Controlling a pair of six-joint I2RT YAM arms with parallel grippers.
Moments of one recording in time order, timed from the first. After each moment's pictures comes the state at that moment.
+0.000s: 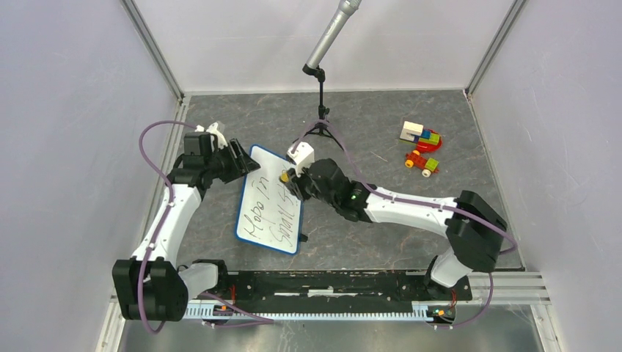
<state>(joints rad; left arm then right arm) -0.02 1.13 0.86 -0.46 0.39 -0.45 1.04 1.56 0.99 0.14 0.21 0.11</state>
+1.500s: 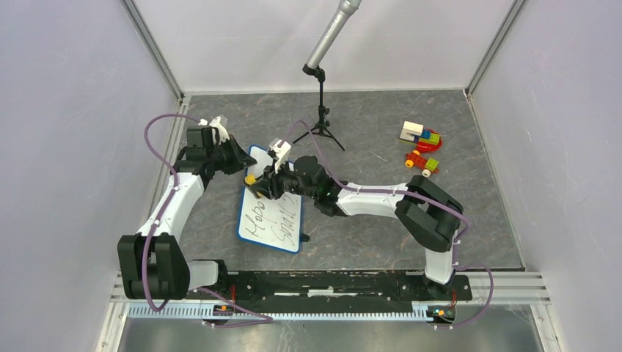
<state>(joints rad) -0.01 1.28 0.91 -0.36 0.42 -0.42 1.02 1.89 1.16 0.59 -0.18 0.30</state>
